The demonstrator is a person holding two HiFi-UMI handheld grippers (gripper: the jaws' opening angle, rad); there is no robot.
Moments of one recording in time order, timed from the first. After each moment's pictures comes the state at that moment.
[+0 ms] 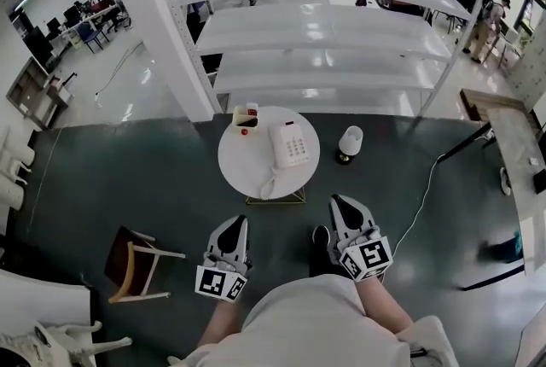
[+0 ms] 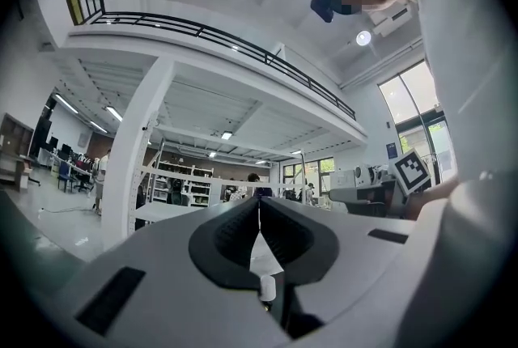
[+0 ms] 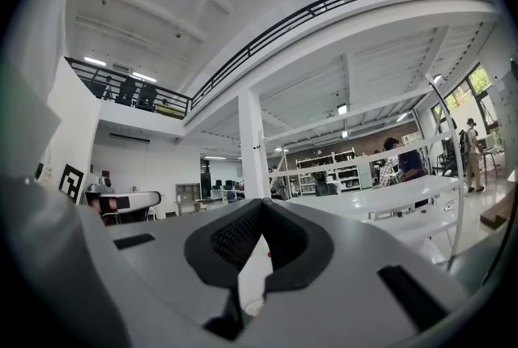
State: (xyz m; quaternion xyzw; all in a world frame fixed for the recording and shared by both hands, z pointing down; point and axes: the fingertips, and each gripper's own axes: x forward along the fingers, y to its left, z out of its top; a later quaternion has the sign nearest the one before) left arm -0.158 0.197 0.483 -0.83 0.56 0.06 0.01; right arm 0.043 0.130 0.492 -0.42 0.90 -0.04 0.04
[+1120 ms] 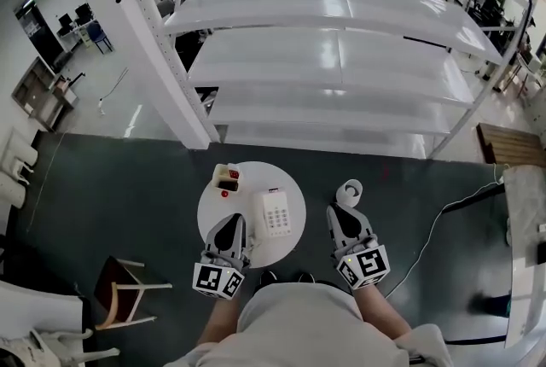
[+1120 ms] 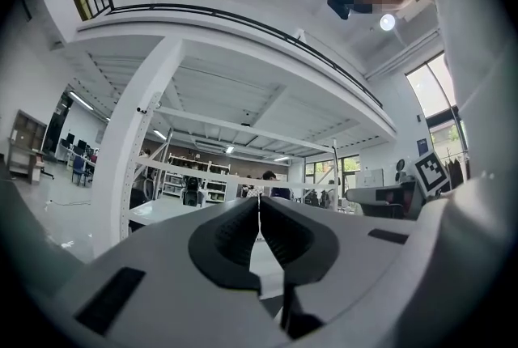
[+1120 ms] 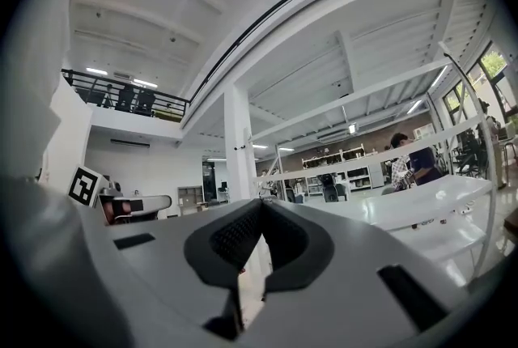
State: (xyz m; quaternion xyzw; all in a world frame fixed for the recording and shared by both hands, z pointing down) left arm -0.115 -0.128 0.470 -0.79 0.61 0.07 -0.02; right arm 0.093 -0.190 0.474 -0.38 0.92 -0.05 0.04
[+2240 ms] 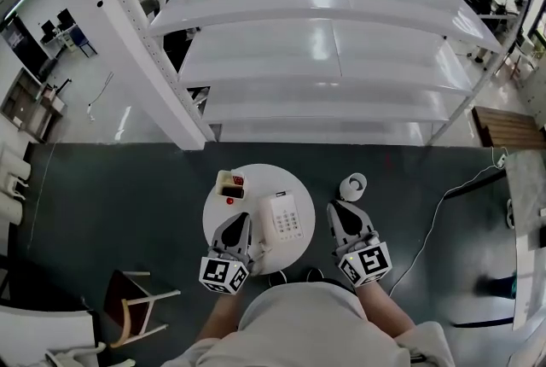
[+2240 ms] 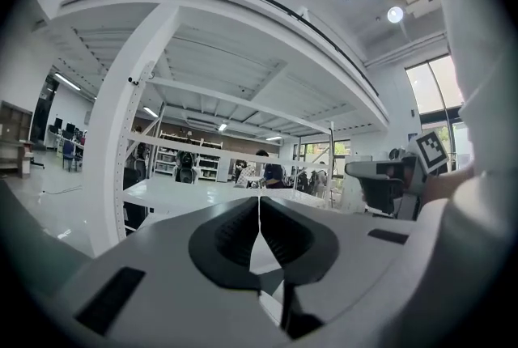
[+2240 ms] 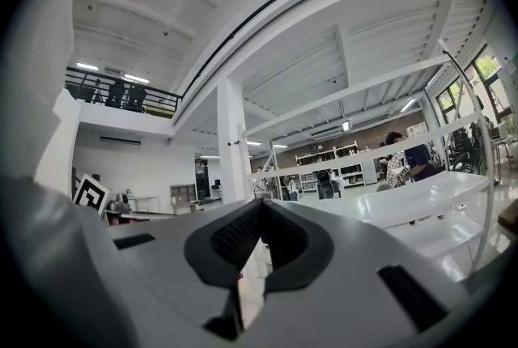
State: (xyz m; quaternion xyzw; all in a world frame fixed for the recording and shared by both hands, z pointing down) left arm -0.155 -0.180 0.517 -0.82 0.57 0.01 -0.07; right arm 0.046 -0.219 0.480 -0.41 0.91 -0.06 0.04
